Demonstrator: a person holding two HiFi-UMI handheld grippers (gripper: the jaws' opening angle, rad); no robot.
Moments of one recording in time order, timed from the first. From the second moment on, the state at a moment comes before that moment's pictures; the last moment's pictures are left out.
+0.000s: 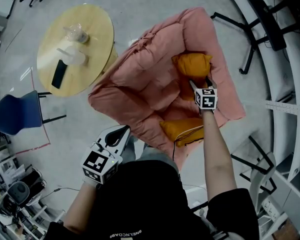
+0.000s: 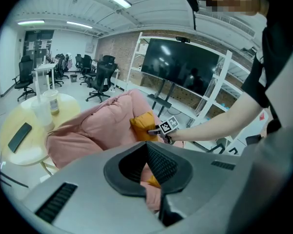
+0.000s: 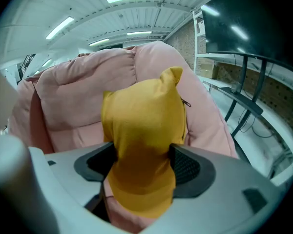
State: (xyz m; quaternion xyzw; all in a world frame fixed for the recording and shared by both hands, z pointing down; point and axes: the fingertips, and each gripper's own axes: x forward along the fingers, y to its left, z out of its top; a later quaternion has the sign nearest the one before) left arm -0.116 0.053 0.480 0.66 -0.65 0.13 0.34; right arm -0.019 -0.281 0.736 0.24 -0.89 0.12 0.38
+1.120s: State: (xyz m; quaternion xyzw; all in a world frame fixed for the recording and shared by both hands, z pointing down) left arm -0.081 0.018 0.479 0.76 -0.54 0.14 0.33; right arm 0.102 -0.113 0.707 0.02 -0.86 0.29 0.42
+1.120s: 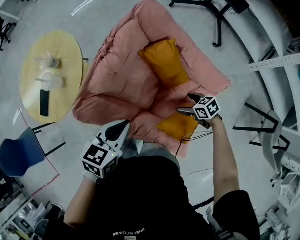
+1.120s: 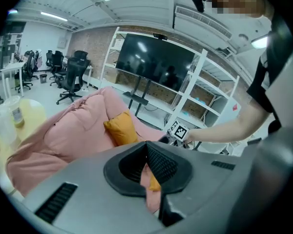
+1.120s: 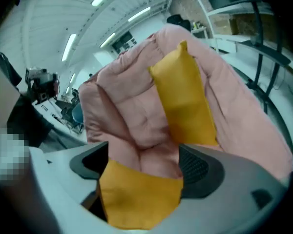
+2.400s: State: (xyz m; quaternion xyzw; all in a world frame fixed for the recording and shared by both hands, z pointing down) left arm -0.052 0.020 0.491 0.81 -0.45 0.16 0.33; right arm 0.178 0.052 0.800 0.06 -0.76 0.22 0.61
